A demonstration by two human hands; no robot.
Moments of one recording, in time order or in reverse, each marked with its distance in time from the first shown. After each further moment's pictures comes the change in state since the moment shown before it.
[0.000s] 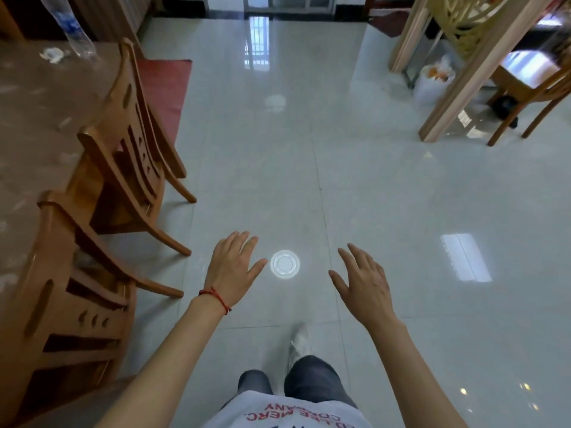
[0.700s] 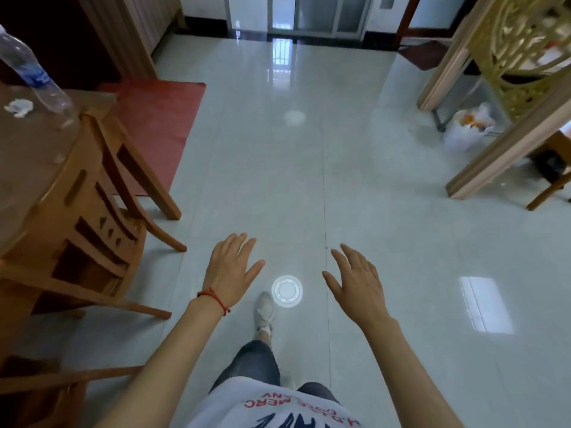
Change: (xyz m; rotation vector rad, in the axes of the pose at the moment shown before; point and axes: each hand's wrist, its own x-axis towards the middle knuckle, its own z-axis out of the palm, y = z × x) left_hand 0.349 -0.027 -0.021 -0.057 -0.012 -0.130; right_hand 0.378 0.045 -0.023 0.039 -0.101 -0.114
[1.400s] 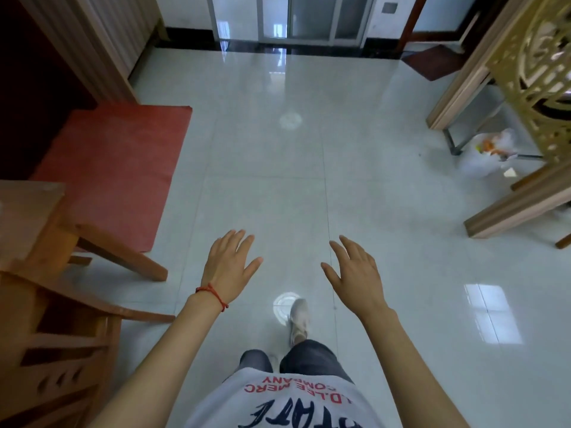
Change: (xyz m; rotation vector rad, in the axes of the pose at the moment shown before) left_hand 0.360 -0.065 -0.056 -0.006 -0.025 0.016; right_hand 0.370 0.007 -0.029 0.021 0.034 0.009
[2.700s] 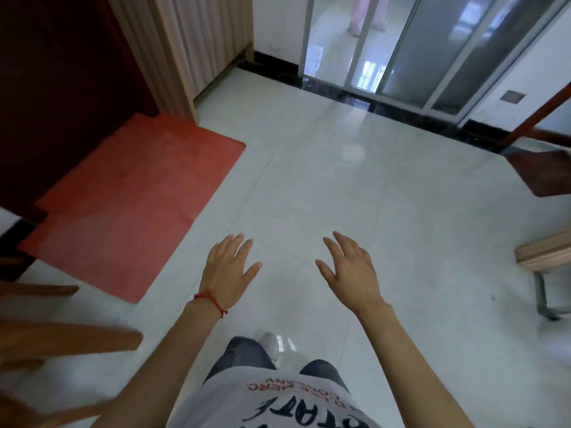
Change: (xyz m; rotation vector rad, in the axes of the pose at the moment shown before) left_hand 0.451 -0.109 -0.084 -0.062 0.115 -0.351; right_hand 0.574 -0.030 -0.025 -0.103 -0.068 -0.420
